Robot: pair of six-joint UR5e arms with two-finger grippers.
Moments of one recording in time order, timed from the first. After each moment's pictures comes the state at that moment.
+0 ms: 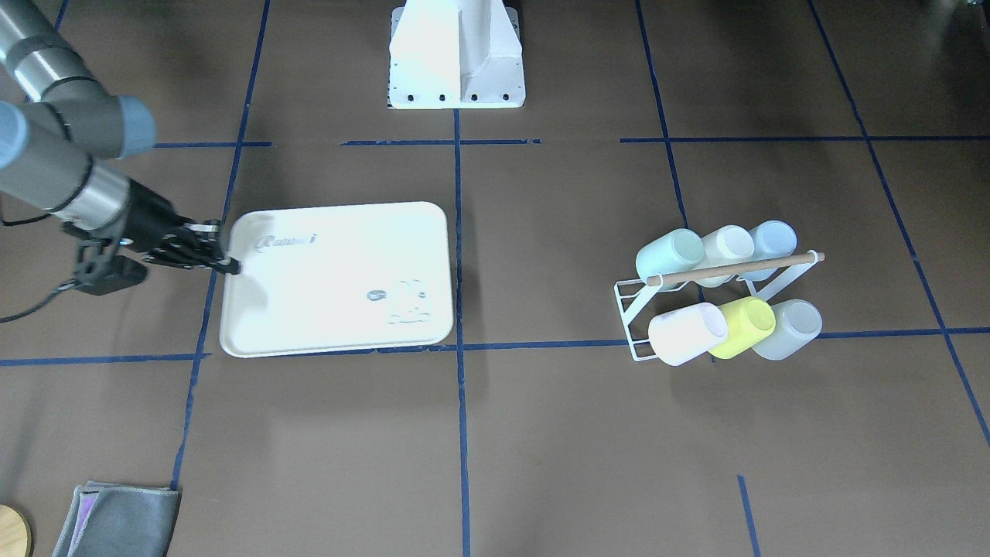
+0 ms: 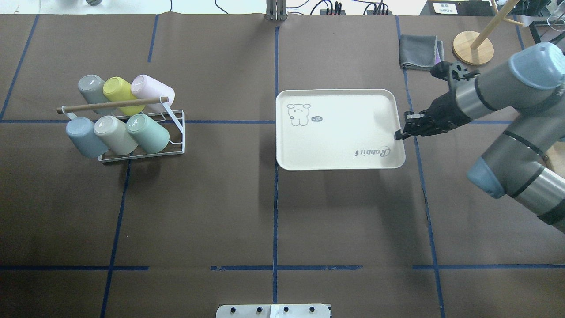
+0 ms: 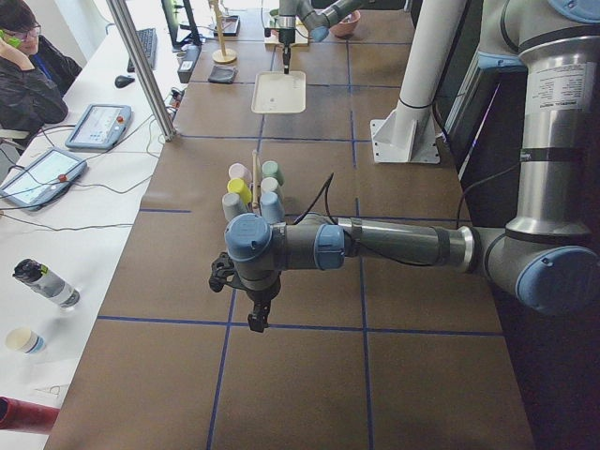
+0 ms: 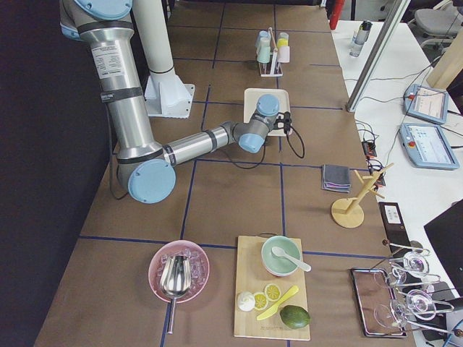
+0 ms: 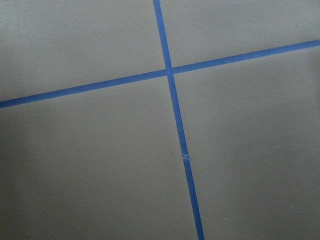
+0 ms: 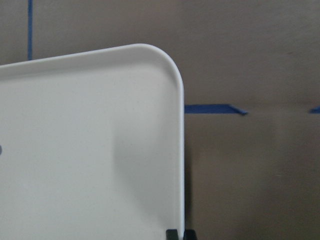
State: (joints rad) left arm -1.59 -1.53 -1.69 -1.45 -2.36 0.24; right arm 0.85 -1.27 1.63 -0.89 2.29 1.18
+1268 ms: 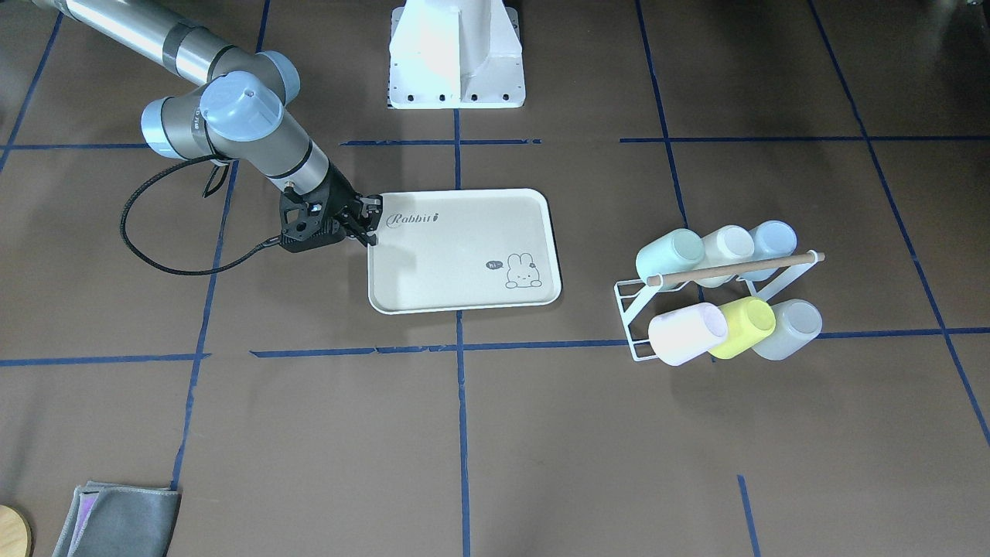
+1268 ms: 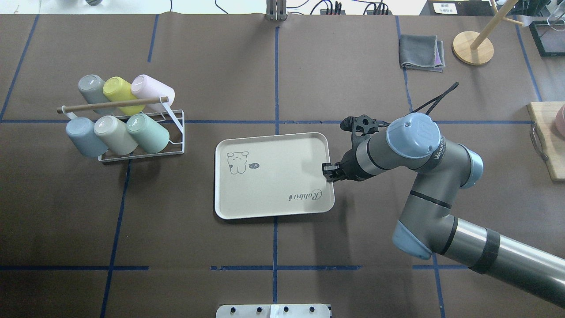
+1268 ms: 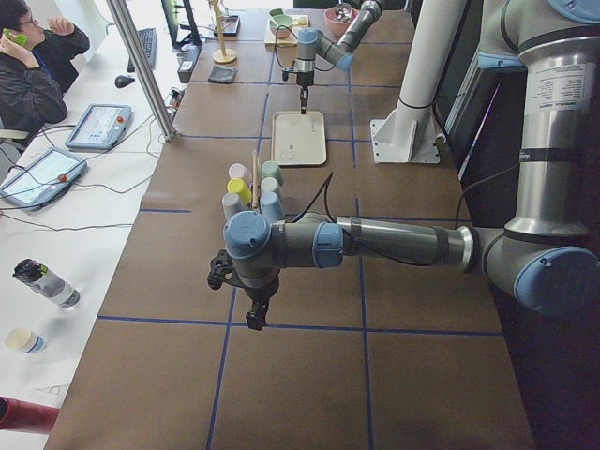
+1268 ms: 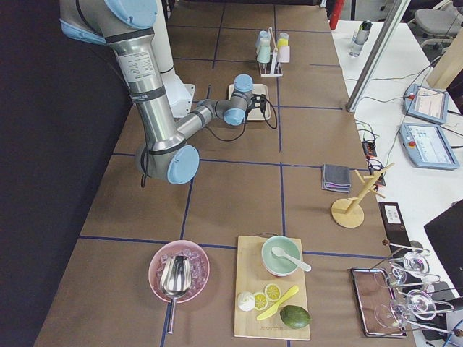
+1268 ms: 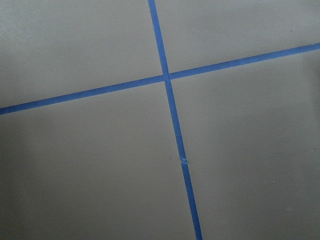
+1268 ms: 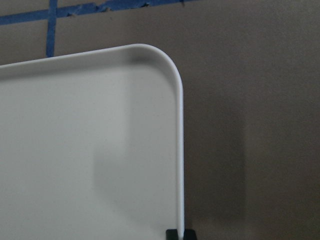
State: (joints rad) left arm -1.59 -1.54 -1.69 -1.45 -2.36 0.24; right arm 0.56 -1.17 1.63 -0.99 2.00 1.25
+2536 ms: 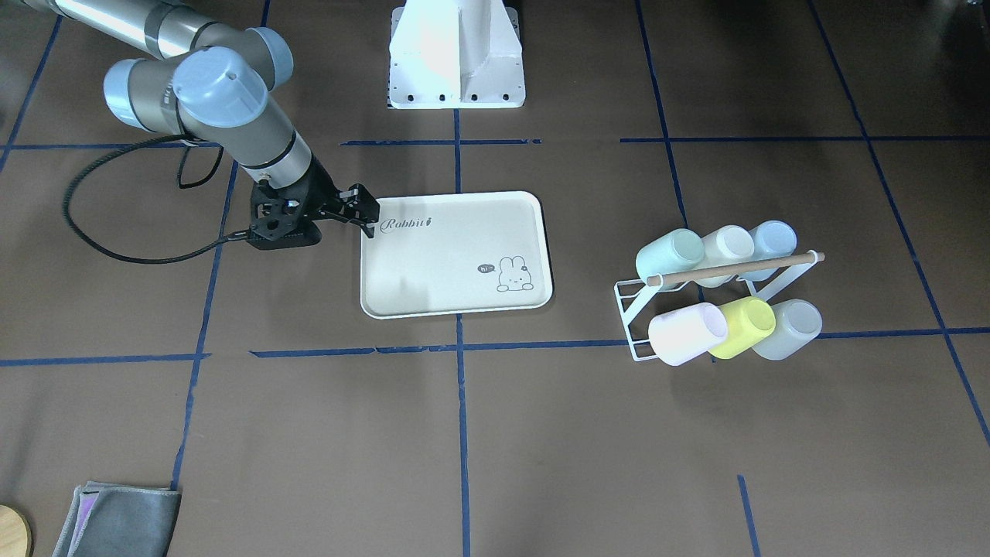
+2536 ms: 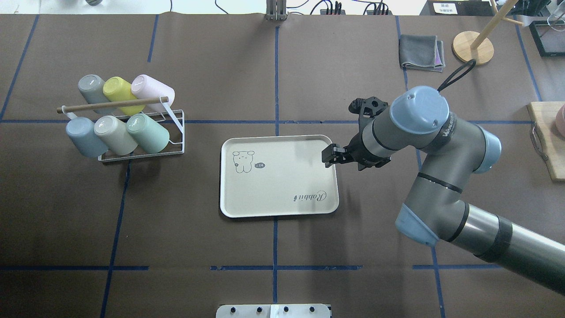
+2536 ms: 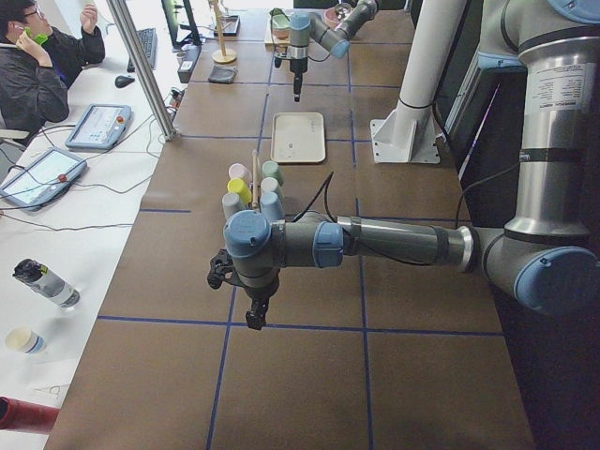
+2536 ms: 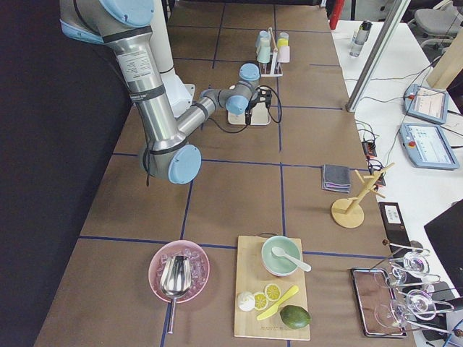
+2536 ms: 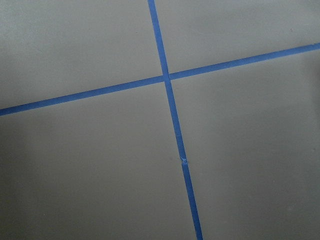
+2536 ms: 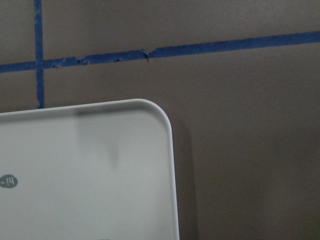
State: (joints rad) left arm -1.59 -1.54 -1.70 -1.45 -2.35 0.24; right arm 0.68 -1.12 1.77 -1.37 2.08 1.18
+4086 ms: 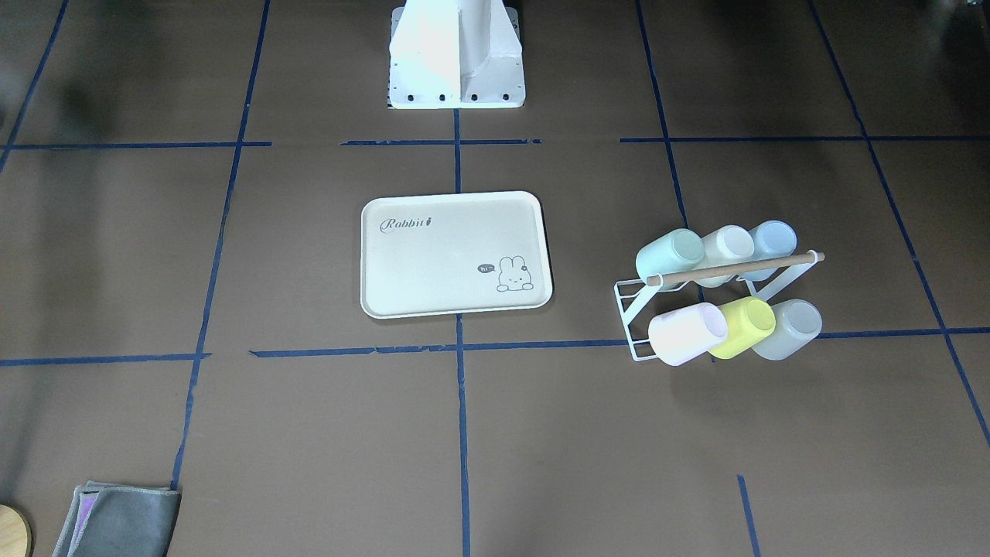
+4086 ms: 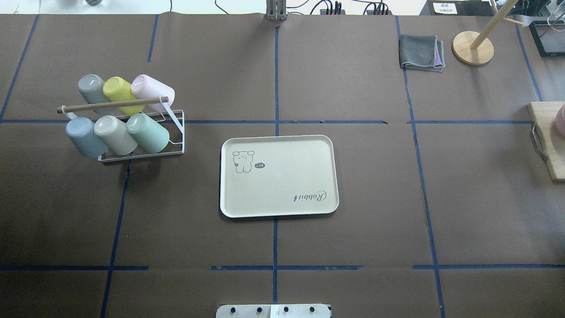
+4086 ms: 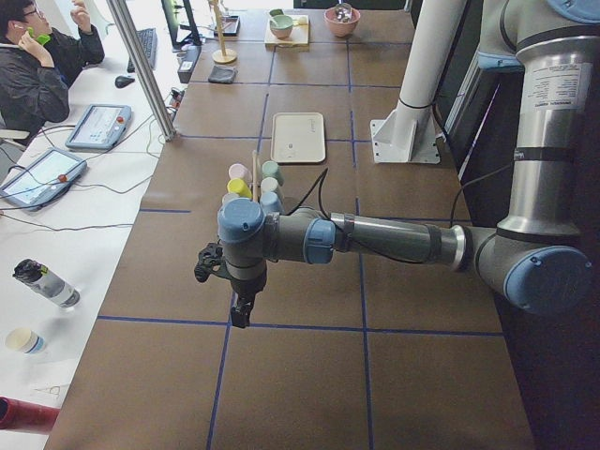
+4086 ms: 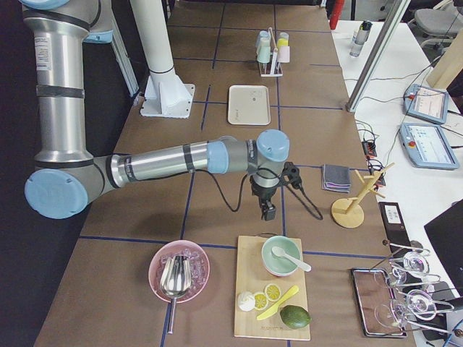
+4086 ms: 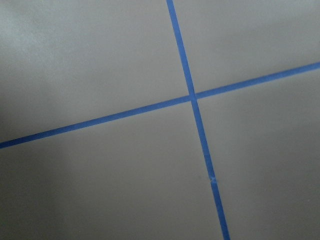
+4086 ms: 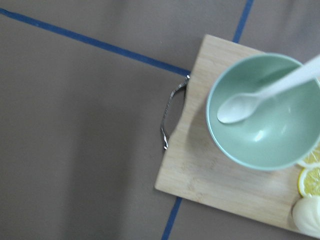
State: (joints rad) left arm -1.58 -1.57 -1.68 -1.54 -2.26 0.15; right arm 1.53 -1.71 1.82 -1.67 2.32 -0.24
